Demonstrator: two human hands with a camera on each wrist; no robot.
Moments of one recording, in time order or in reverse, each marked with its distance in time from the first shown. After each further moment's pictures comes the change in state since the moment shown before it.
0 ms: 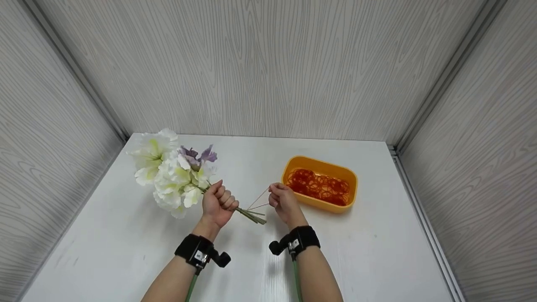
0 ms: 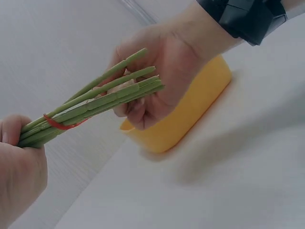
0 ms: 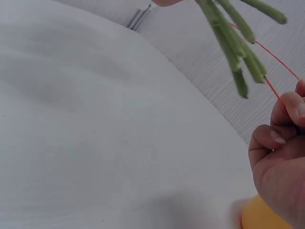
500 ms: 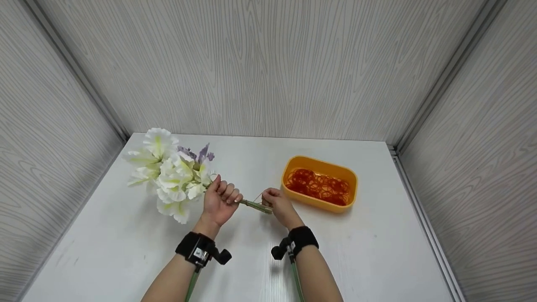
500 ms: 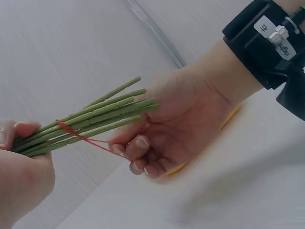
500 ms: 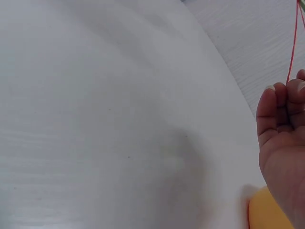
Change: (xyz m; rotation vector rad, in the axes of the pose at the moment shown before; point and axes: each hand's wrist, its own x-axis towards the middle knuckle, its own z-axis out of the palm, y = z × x) left_hand 0.004 -0.002 0.007 -0.070 -0.126 0.006; right_hand 0.002 0.020 -0.004 -0.369 -0.039 0.007
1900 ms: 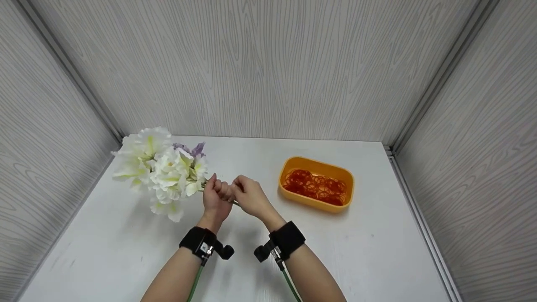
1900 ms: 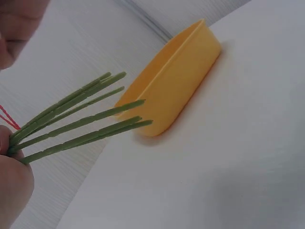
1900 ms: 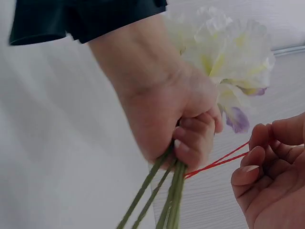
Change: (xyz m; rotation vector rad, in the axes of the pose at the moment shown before) left_hand 0.016 -0.005 -0.010 0.104 0.170 0.191; right_hand -0.026 -0.088 0.091 -0.732 -0.065 -0.330
